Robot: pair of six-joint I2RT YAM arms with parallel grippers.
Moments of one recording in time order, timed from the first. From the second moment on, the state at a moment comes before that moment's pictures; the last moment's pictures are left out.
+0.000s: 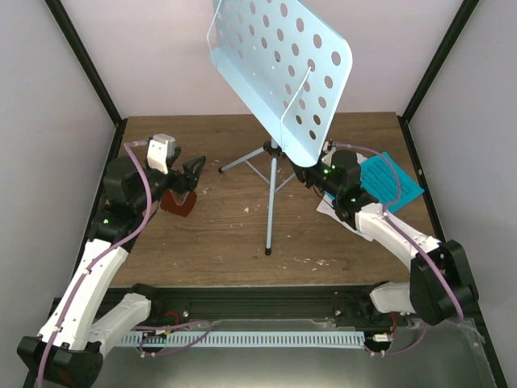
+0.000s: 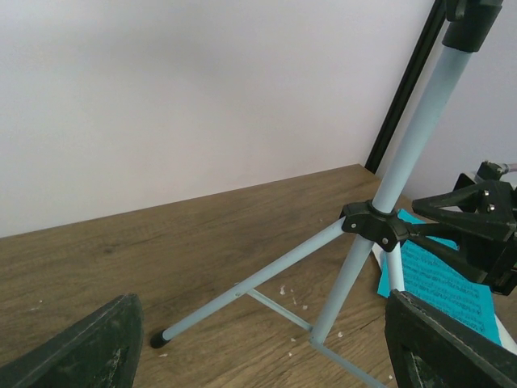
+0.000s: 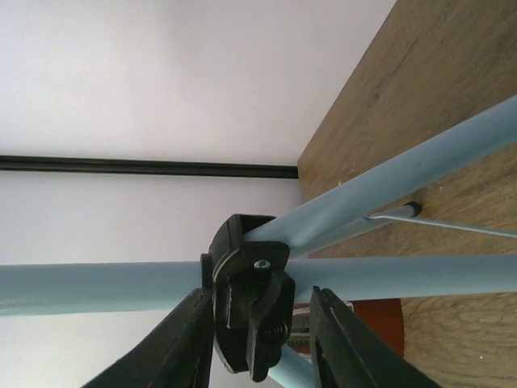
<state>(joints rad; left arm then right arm) -0.28 0.87 0.95 -0.23 0.30 -0.13 0.43 1.30 0.80 0.35 -0.28 1.41</state>
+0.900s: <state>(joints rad) -0.28 0.87 0.95 -0.23 0.30 -0.13 0.44 1.35 0.68 0.67 -0.24 1.03</state>
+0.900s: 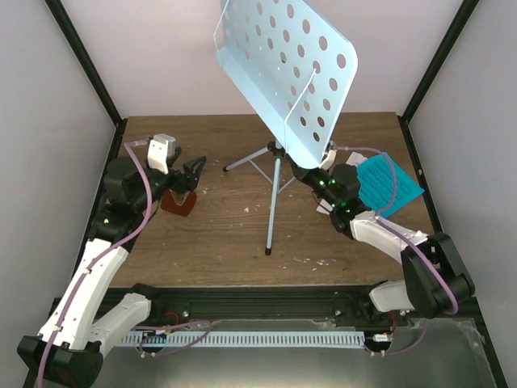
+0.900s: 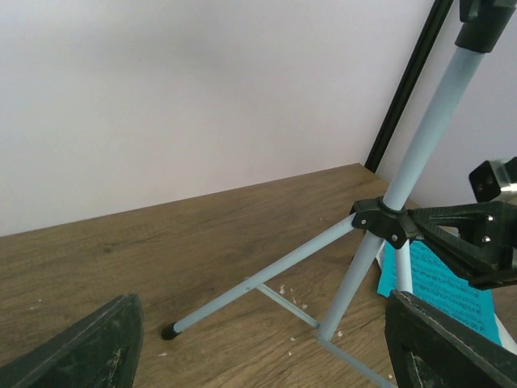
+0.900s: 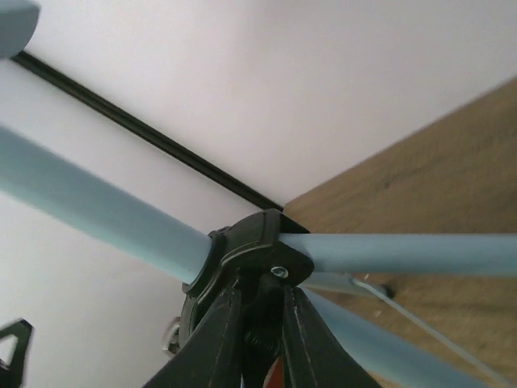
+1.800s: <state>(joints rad) -0.28 0.88 0.95 -0.23 0.32 -0.13 0.45 1.50 0.60 1.06 -0.24 0.07</state>
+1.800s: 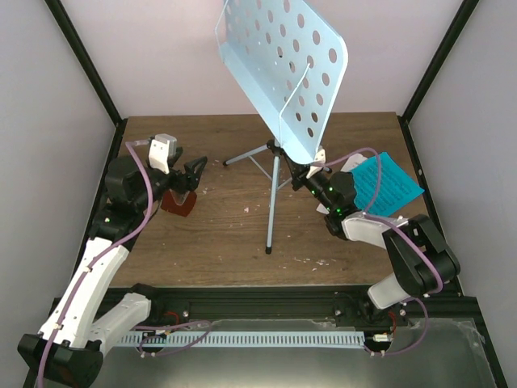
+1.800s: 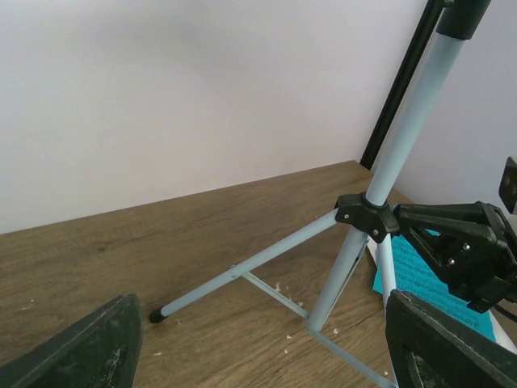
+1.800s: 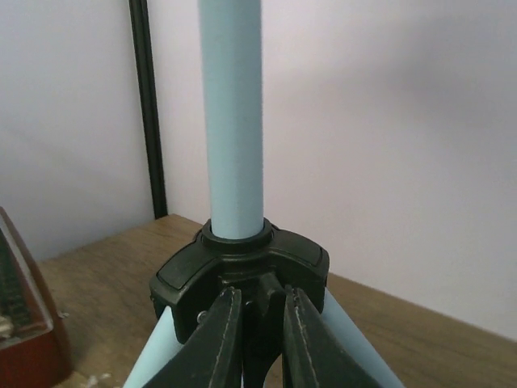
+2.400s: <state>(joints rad) -0.28 0.89 0.95 -0.23 0.32 -0.13 0.49 1.45 0.53 1.07 -0.17 -0.26</state>
